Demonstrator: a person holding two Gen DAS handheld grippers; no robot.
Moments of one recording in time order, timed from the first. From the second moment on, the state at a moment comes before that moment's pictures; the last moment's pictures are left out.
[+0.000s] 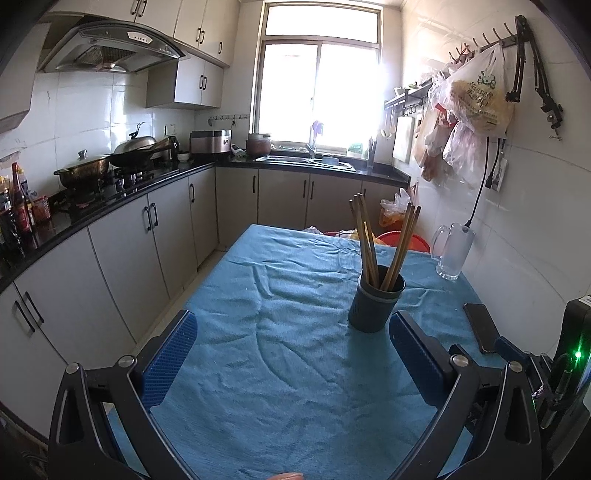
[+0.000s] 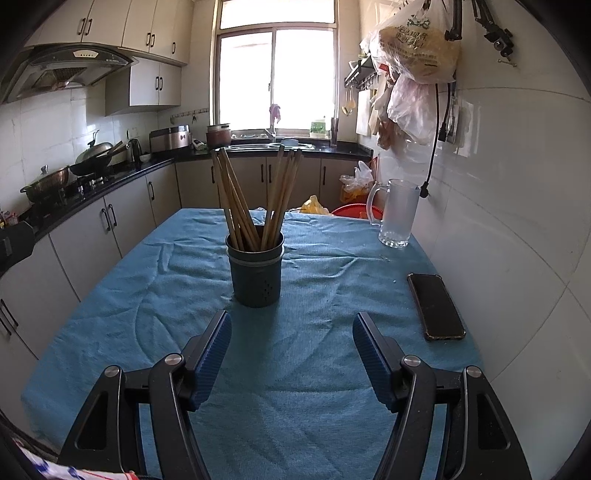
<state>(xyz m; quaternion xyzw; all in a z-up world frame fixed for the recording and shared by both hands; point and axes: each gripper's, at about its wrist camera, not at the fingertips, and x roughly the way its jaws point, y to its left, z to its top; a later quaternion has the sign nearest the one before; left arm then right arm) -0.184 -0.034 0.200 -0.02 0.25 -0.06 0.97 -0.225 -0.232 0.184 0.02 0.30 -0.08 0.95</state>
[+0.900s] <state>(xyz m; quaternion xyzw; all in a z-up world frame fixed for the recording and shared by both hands) -0.165 -0.031 0.185 -0.03 0.28 -0.06 0.96 -0.213 -0.228 0.170 0.01 0.32 -0.08 0.94</state>
